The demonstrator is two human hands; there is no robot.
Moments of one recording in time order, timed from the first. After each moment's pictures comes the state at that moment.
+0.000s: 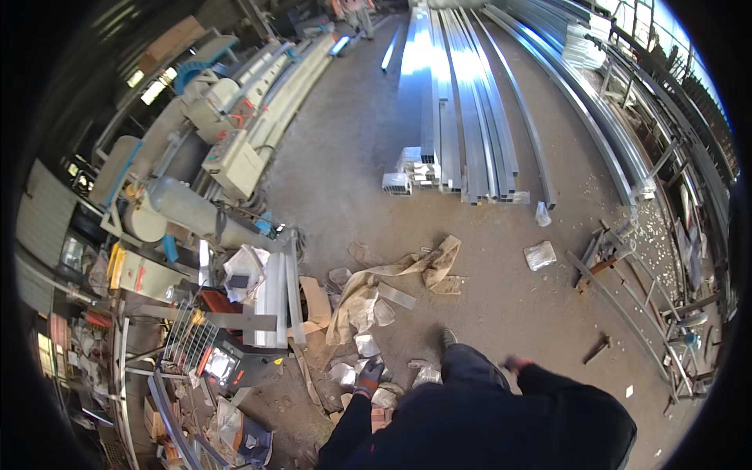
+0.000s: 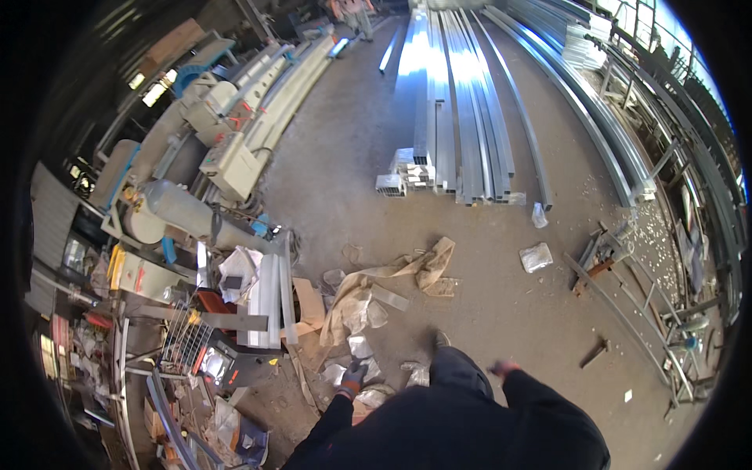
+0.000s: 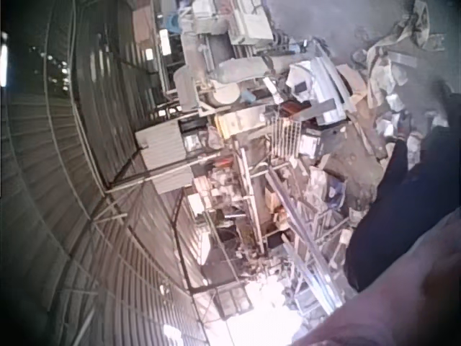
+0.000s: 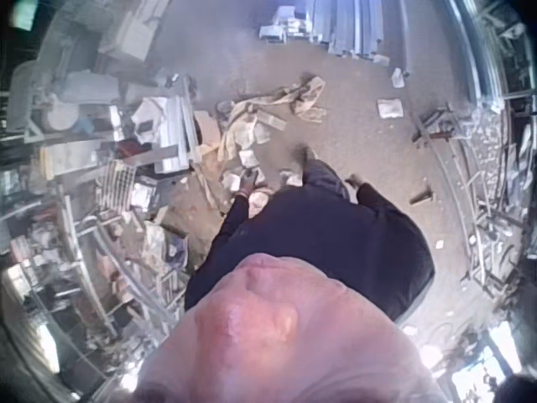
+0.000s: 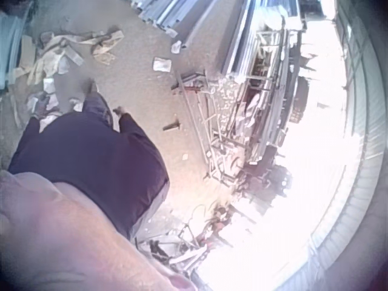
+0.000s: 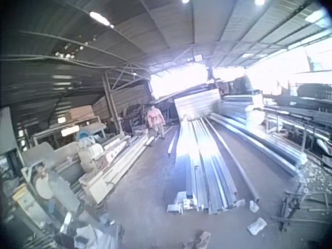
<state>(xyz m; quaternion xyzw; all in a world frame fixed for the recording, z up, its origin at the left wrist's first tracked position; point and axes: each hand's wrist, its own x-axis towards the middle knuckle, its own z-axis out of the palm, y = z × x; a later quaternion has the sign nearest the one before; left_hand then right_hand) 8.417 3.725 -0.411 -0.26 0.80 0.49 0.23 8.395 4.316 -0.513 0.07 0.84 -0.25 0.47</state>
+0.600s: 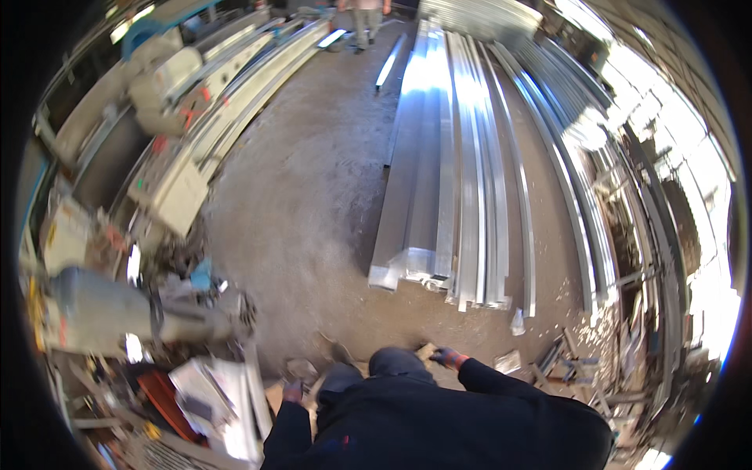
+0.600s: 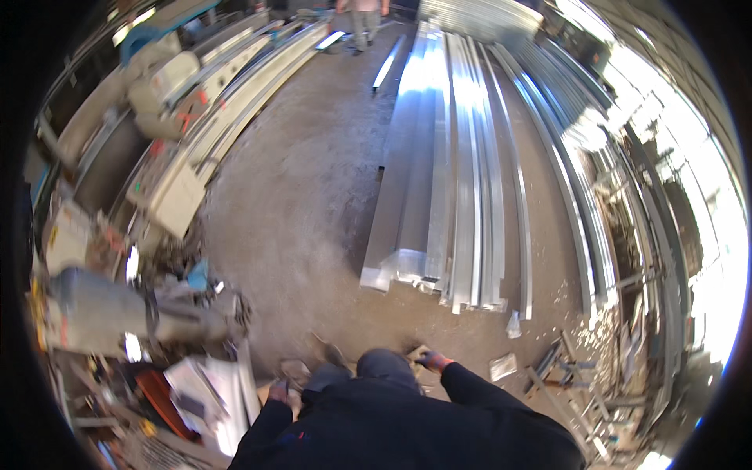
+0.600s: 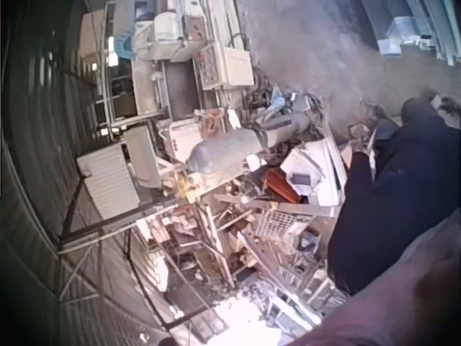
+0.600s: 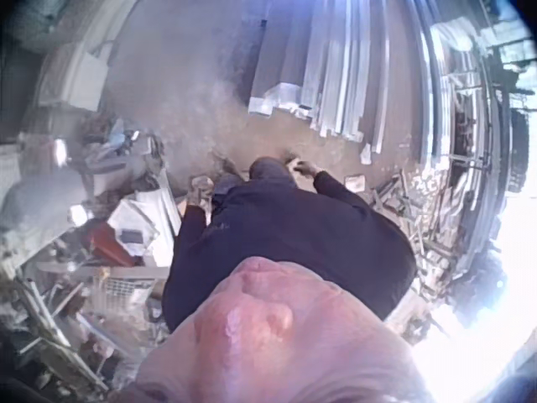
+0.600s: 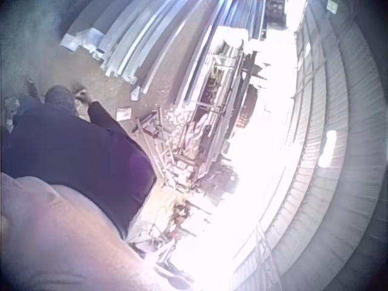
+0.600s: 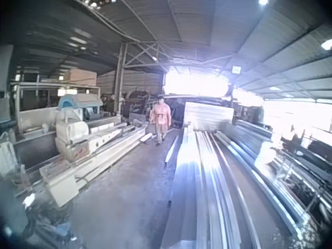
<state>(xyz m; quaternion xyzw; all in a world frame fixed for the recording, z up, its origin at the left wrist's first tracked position) 7.561 3.299 -0.440 -0.12 0.93 0.19 0.28 7.400 3.917 -0.476 0.15 0.82 -0.31 0.47</state>
